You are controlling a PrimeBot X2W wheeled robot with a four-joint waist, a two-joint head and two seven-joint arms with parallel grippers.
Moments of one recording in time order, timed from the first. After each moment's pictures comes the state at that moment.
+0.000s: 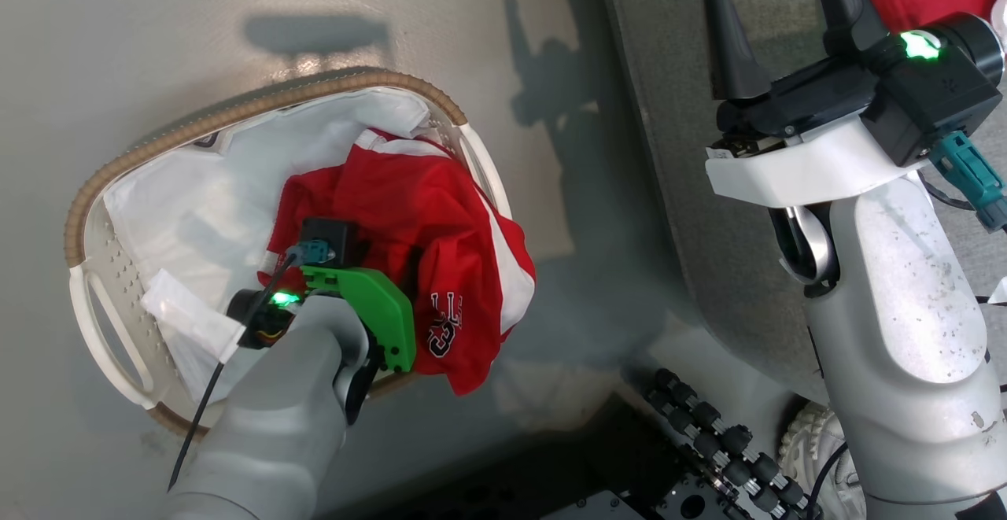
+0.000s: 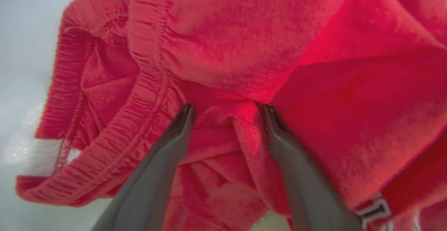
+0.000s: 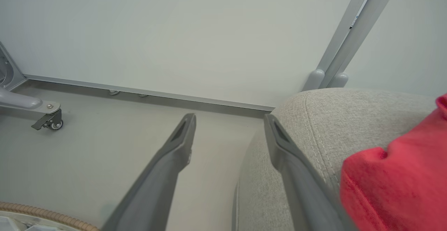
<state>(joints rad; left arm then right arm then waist) -0.80 0.05 -0.83 1.18 -0.80 -0.13 -0.17 -0.68 -0.05 0.15 0.04 0.09 0.13 -0.26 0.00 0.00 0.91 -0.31</state>
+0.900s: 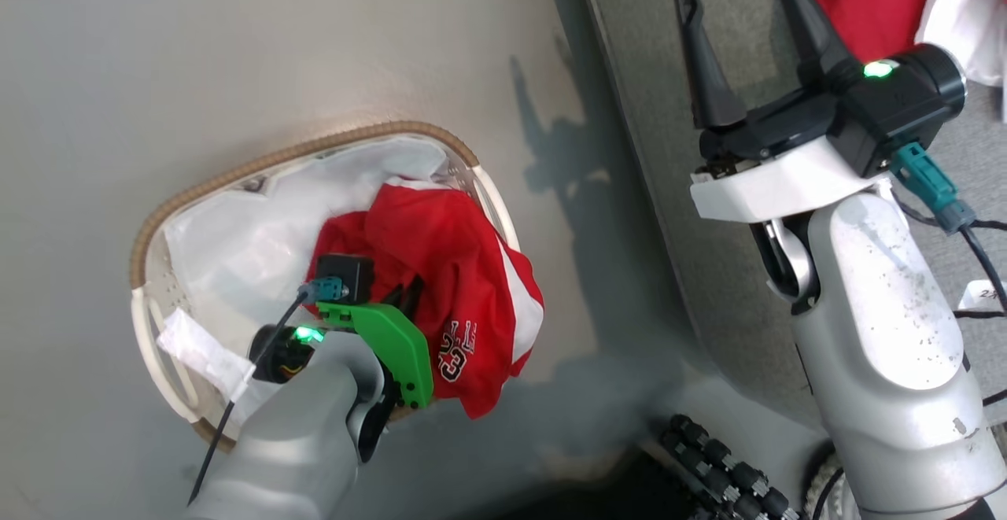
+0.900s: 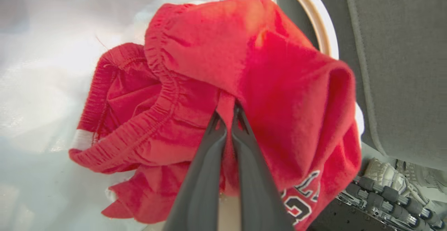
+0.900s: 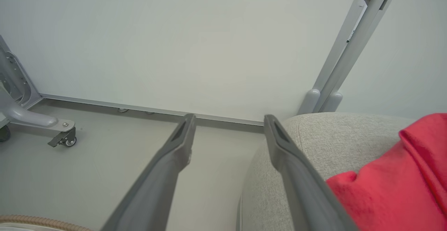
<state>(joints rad) -0.75 0.07 -1.03 1.12 -1.02 -0.13 -0.22 -0.65 -0.05 0.17 0.11 0.08 0.13 -0.26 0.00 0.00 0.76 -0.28</state>
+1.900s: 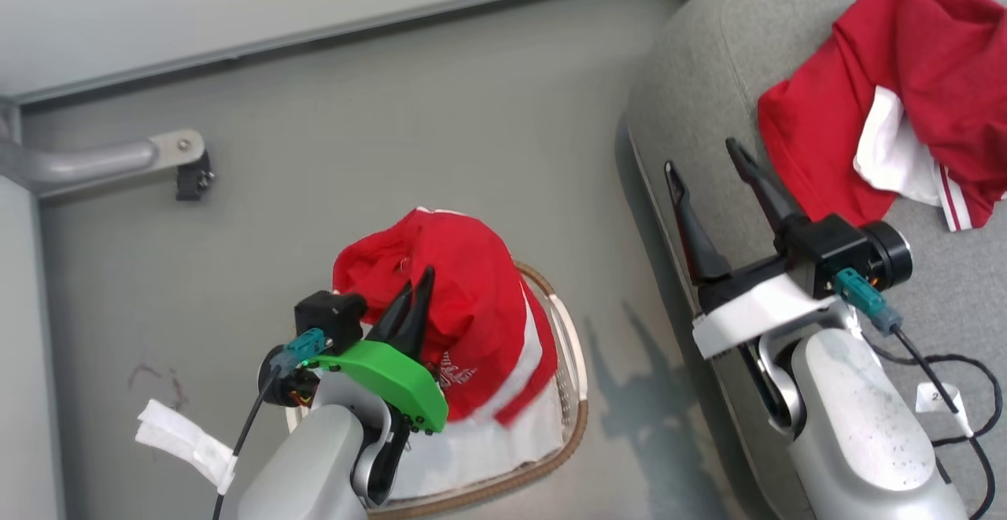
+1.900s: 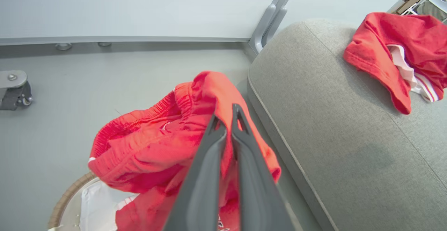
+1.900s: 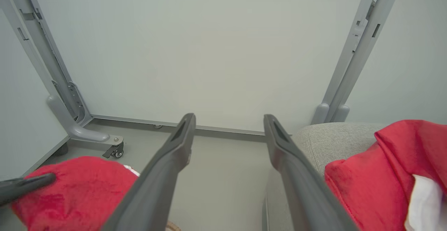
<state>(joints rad) -0.44 0.08 -0.56 0.66 -0.62 -0.13 -0.26 -0.40 -0.06 0.17 0.24 0.09 0.13 -0.26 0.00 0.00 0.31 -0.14</state>
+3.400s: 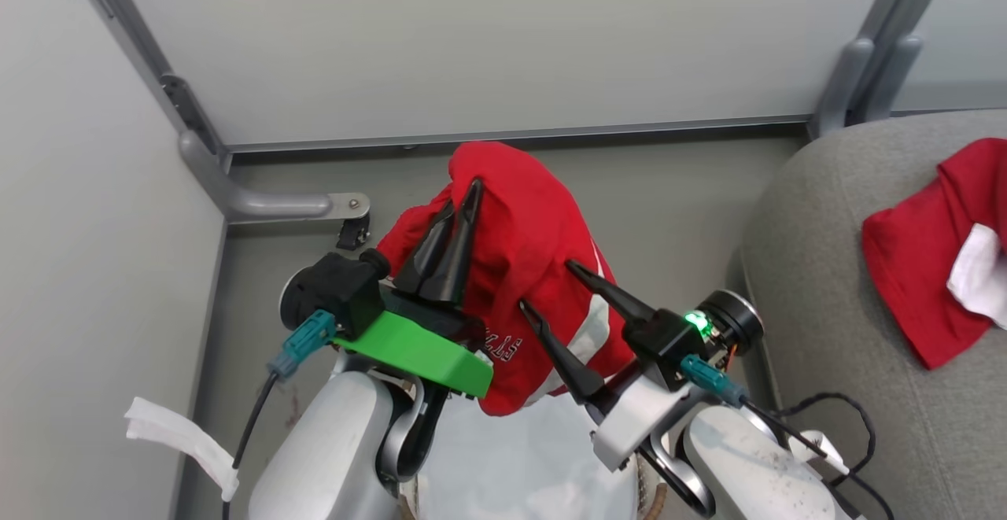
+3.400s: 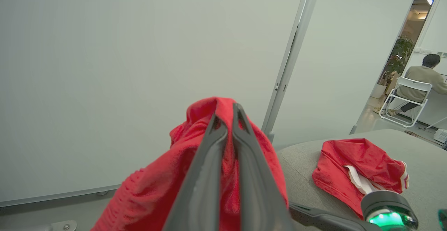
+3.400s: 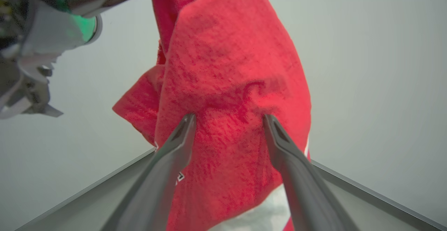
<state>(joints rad) -0.39 0.05 -0.50 0.23 -0.48 -0.13 -0.26 -0.37 -0.06 0.54 0.34 0.14 0.13 -0.26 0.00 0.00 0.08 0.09</state>
